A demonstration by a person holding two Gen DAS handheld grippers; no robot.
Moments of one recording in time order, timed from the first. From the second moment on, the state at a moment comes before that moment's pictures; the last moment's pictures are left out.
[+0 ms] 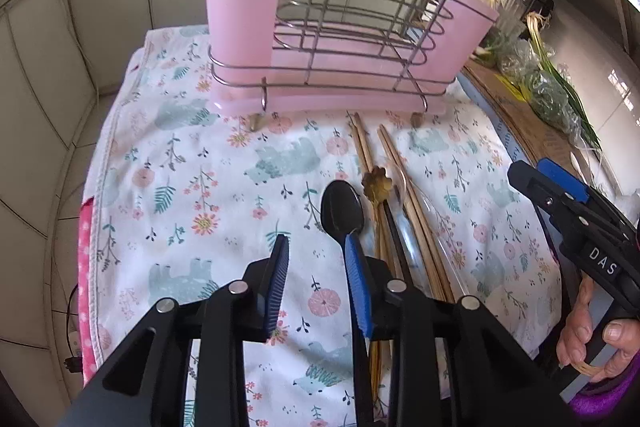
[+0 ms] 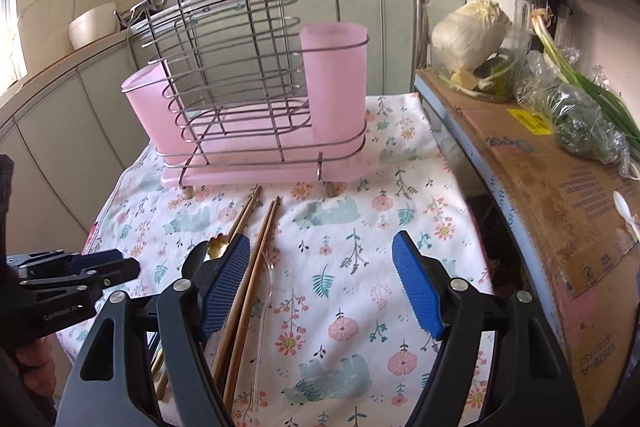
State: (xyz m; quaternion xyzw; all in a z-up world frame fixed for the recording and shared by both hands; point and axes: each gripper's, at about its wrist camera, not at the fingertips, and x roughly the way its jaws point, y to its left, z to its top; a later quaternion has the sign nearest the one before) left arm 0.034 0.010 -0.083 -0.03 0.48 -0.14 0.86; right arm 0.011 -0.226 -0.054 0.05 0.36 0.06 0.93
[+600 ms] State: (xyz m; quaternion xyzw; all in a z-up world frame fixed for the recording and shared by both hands) left arm 0.076 -0.021 -0.128 -0.04 0.59 -0.19 0.78; right arm 0.050 -0.244 -0.107 0.23 0.51 0.18 0.80
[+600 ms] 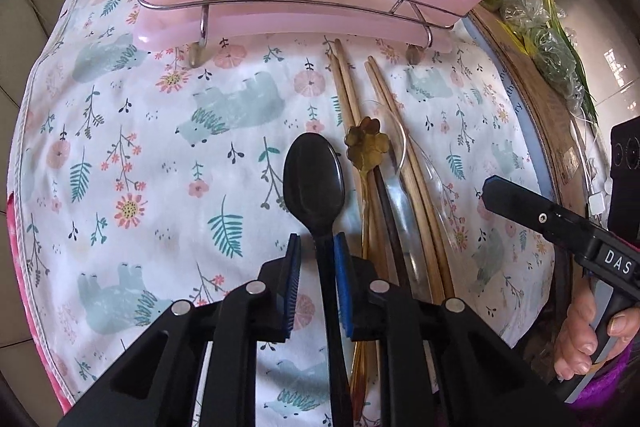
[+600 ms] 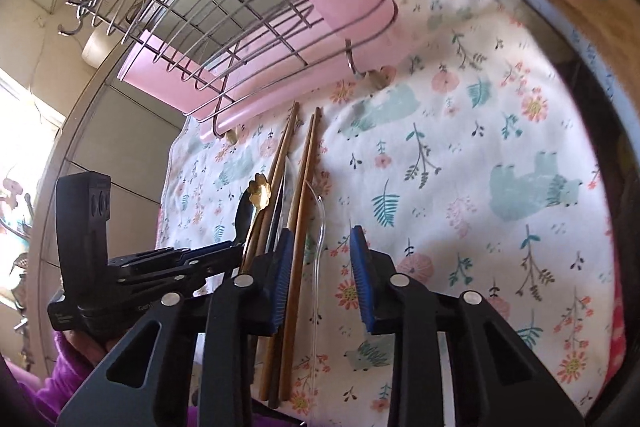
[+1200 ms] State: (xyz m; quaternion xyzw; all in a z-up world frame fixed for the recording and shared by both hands) left arm 0.067 0.019 -0.087 -0.05 0.54 -0.16 0.82; right arm 0.072 -0.214 -0.132 0.17 0.55 0.15 0.81
